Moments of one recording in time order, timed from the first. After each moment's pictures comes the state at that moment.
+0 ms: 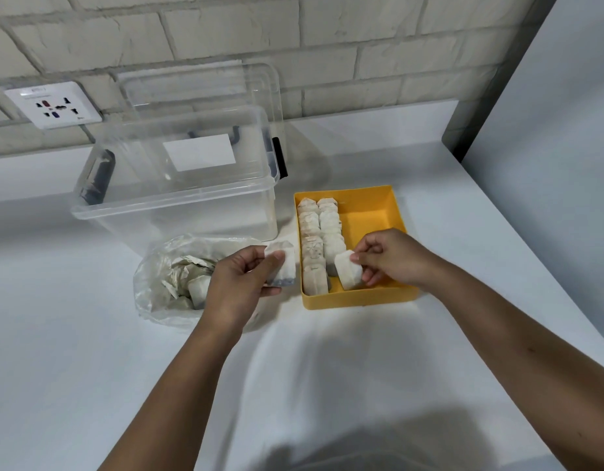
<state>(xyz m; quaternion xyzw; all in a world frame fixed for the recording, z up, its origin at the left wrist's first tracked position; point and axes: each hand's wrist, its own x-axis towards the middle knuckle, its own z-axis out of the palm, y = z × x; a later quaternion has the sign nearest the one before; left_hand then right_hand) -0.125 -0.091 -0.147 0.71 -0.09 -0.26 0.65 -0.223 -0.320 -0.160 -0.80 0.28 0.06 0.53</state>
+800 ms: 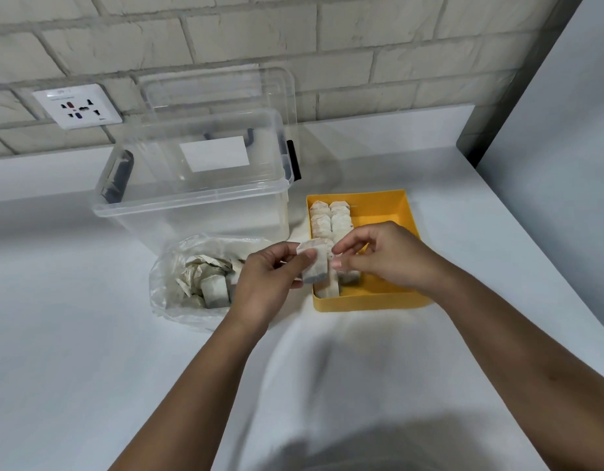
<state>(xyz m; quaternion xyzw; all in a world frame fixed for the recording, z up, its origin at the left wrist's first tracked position) -0.131 -0.106 -0.141 0.72 -0.12 -0.26 0.63 -0.216 -0.283 -0.115 -0.87 0.19 0.01 0.46</state>
